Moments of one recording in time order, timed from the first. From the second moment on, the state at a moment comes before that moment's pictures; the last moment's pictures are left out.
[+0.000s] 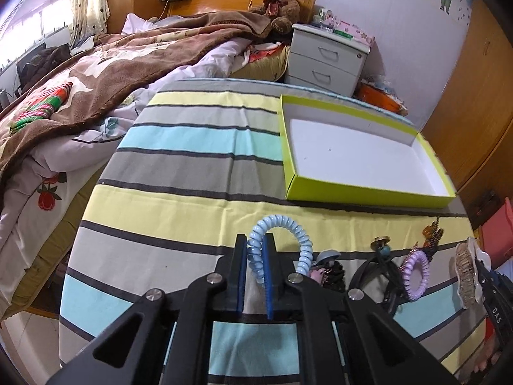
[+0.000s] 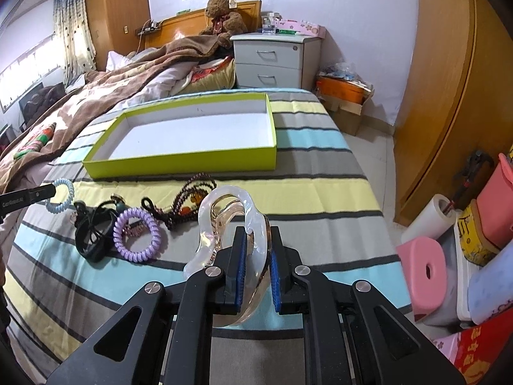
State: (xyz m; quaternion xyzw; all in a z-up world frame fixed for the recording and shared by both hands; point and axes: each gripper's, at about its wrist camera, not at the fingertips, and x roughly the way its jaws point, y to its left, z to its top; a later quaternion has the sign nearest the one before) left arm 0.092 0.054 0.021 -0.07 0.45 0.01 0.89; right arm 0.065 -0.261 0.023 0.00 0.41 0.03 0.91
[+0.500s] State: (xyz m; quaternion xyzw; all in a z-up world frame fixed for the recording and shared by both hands) left arm 0.105 0.048 0.059 -0.07 0.42 -0.01 0.90; right arm 0.095 -0.257 0.063 -0.01 0.37 0.03 0.93
